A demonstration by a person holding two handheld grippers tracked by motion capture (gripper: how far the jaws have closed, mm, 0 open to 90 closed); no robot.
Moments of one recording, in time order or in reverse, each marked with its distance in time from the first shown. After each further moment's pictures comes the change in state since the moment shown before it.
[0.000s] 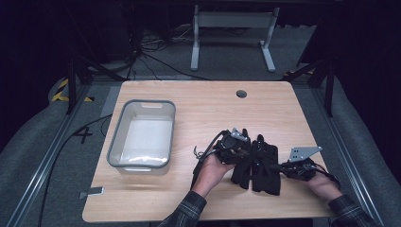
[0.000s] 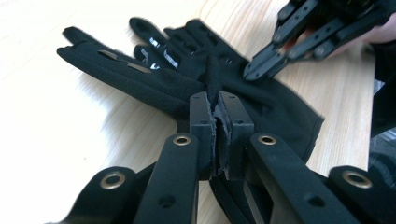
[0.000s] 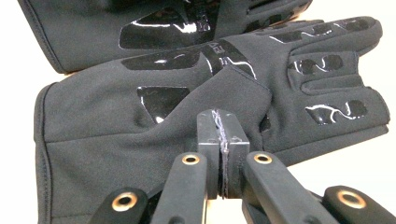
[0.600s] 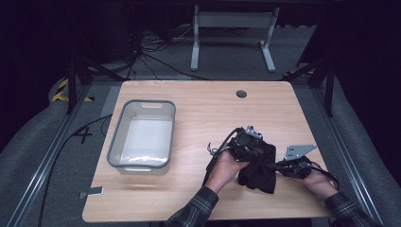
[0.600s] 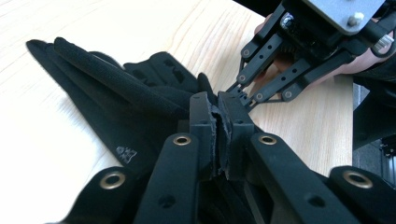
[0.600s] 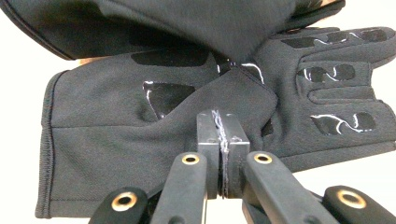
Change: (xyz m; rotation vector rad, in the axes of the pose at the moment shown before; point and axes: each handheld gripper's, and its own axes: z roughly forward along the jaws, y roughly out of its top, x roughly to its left) left arm -0.014 0.025 0.028 -0.014 -0.055 0.028; right arm -0.002 0.008 0.008 0.000 0.022 -0.021
